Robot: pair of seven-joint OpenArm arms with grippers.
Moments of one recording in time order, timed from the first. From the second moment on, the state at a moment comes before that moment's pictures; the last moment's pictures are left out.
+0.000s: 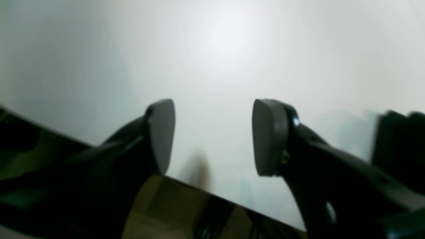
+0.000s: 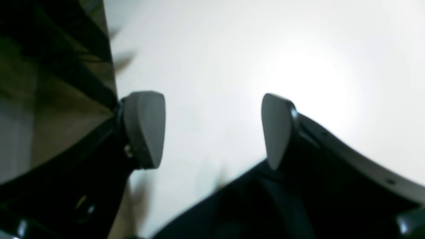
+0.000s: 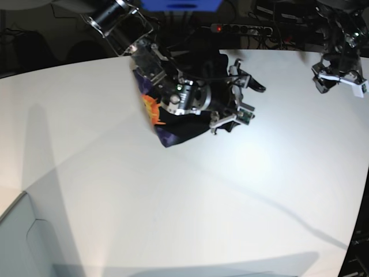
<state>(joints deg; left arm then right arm) 28.1 -12.1 -47.1 114.9 -37.1 -5.3 62.6 4.8 -4.5 -37.1 87.0 12.1 35.9 -37.2</state>
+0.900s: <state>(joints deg) 26.2 -12.6 -47.2 114.9 -37.3 -5.3 63.0 -11.4 6.5 -38.7 94.4 11.4 35.8 -36.3</state>
